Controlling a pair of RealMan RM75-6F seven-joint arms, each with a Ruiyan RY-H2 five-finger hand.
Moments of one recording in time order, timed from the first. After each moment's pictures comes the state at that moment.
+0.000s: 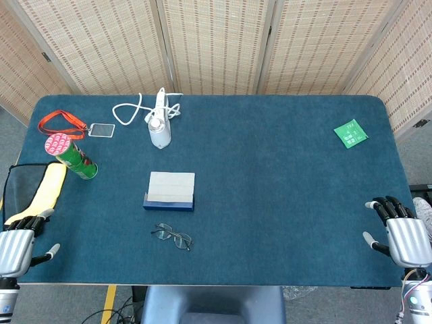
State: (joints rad) left arm -0.10 -1.15 -0.04 -1.60 1.47 1.47 0.14; right arm 0.06 -1.12 0.07 -1.63 -1.49 1.50 -0.14
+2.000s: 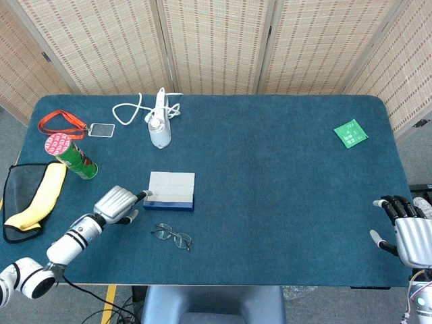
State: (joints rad) left arm -0.70 -1.28 -0.10 -1.43 1.50 0.74 0.09; right arm 0.05 -1.10 0.08 -1.62 -1.49 1.52 -0.12
